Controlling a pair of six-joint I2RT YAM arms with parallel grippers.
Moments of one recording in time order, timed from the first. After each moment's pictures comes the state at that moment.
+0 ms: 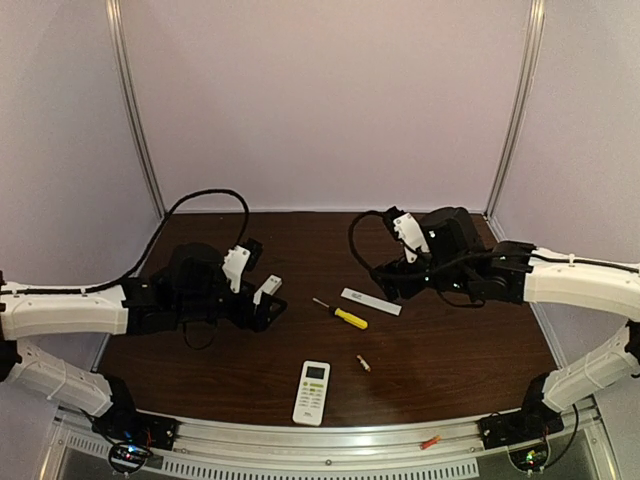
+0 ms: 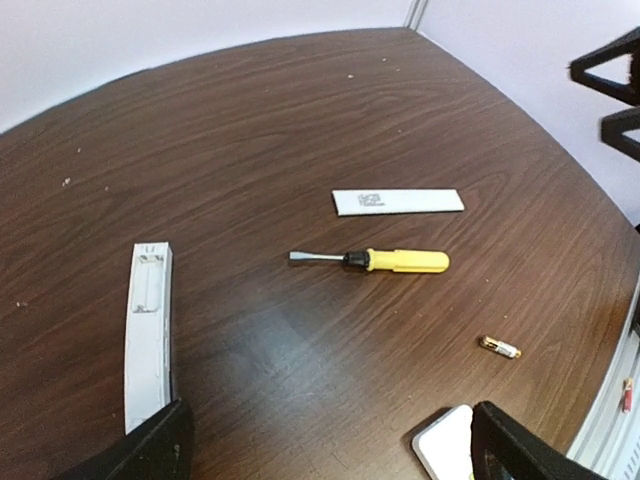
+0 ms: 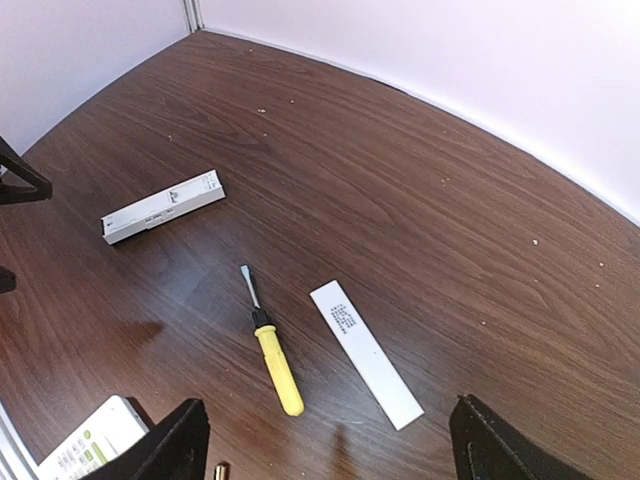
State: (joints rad) left arm -0.90 1.18 0.68 -0.03 -0.06 -0.27; right arm 0.90 1.31 0.98 -0.26 0.24 0.16
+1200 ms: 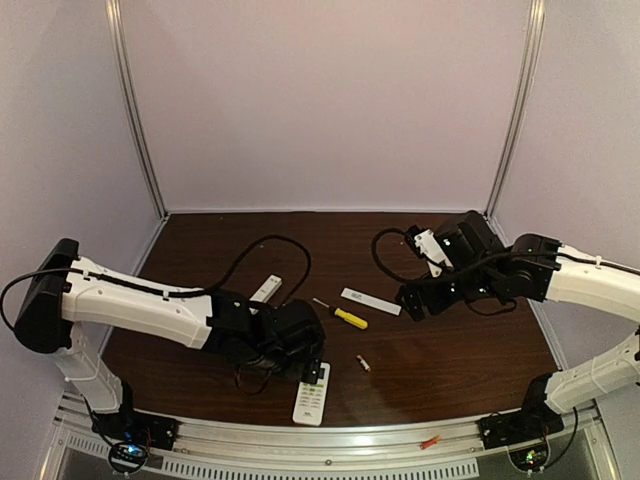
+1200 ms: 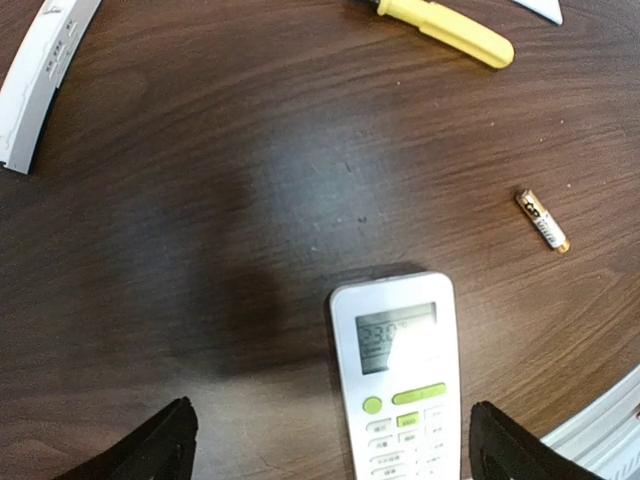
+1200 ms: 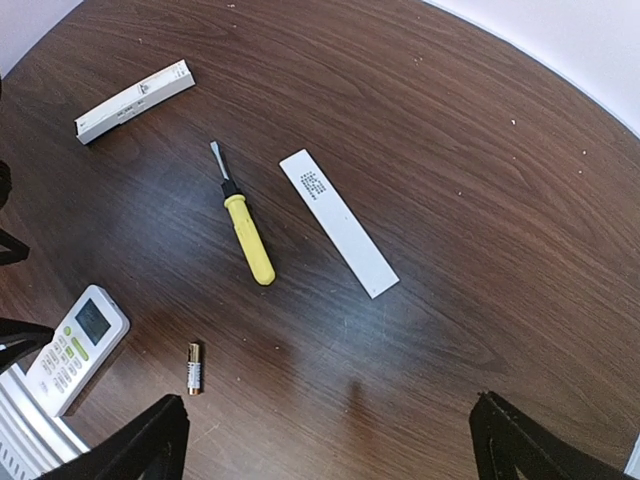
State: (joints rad) left arm -1.29 1.66 1.09 -0.61 -0.31 -0.99; right arm 0.90 1.18 1.00 -0.67 0.24 0.25
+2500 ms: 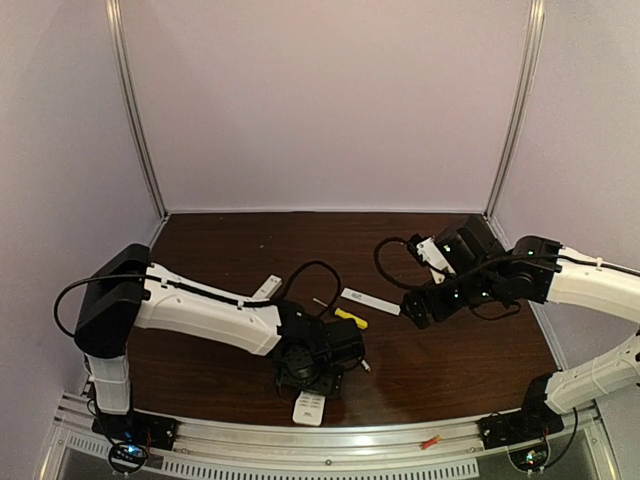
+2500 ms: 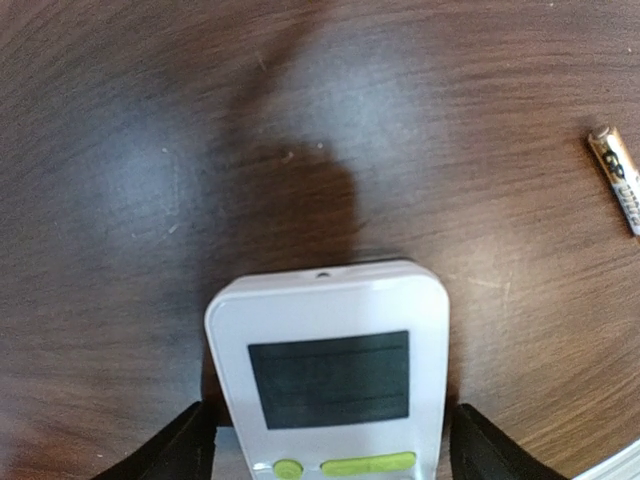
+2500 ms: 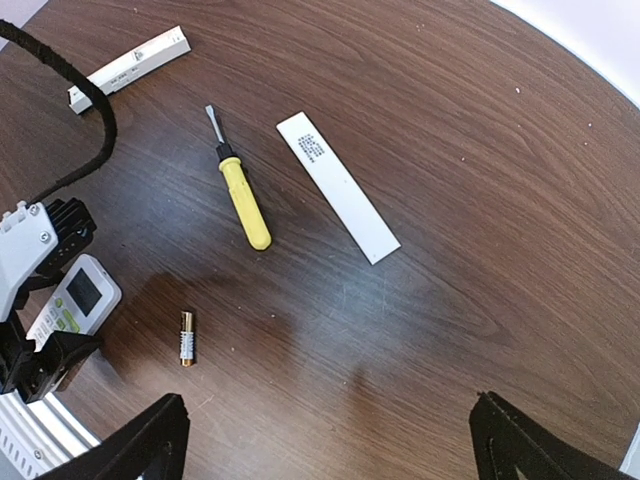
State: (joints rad) left arm -1.32 1.99 1.34 -0.77 -0.18 -1.06; right arm 0.90 1.18 1.00 -0.73 0.22 0.26
